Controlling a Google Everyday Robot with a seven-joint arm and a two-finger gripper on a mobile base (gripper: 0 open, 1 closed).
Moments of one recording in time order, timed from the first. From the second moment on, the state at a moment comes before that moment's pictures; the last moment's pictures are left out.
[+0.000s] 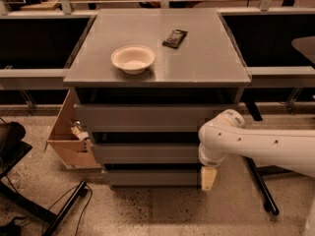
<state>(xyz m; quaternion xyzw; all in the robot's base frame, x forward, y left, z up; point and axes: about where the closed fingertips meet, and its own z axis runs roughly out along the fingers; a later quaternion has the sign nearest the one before) 0.553 -0.189 0.529 -0.65 0.75 -0.06 0.07</state>
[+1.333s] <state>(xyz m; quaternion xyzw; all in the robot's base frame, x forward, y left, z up) 0.636 -0.165 0.440 -0.65 0.76 -0.01 0.08</state>
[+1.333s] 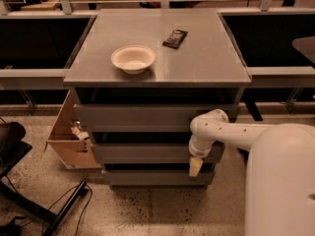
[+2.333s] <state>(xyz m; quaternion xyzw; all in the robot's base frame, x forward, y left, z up) 0.616 -0.194 0.441 -0.61 0.79 0.00 0.04</state>
